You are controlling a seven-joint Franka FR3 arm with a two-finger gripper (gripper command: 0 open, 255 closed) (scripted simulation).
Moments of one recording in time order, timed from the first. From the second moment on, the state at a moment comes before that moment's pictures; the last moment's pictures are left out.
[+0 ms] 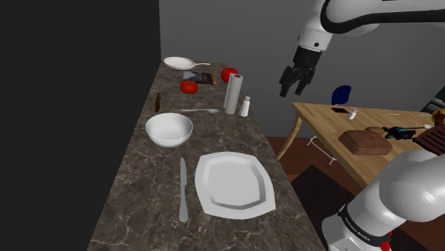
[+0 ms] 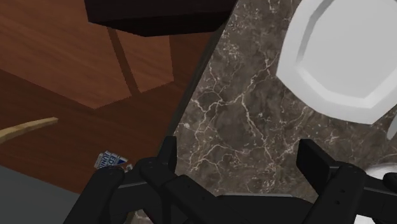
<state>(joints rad) -0.02 -0.49 -0.01 -2.28 0.05 1.77 0.05</state>
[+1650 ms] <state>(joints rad) -0.09 0.44 -0.09 -1.52 0.11 1.93 -0.18</state>
